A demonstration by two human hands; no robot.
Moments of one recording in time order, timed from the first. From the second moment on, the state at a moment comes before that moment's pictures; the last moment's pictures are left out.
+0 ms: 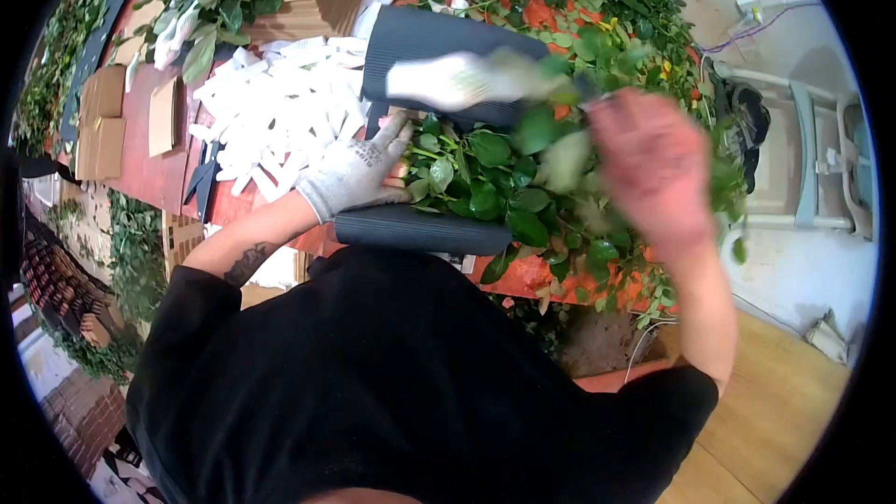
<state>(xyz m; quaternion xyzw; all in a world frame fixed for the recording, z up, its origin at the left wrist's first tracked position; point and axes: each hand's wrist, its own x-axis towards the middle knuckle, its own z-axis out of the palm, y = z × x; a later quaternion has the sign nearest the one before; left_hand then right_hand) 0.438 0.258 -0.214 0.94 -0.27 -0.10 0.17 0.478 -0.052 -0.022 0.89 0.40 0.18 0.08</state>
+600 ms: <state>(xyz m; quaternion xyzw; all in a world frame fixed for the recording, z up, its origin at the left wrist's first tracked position) 0.431 0.260 -0.219 0.93 -0.21 -0.17 0.22 0.486 0.058 -0.211 0.91 0.39 0.08 0.06</state>
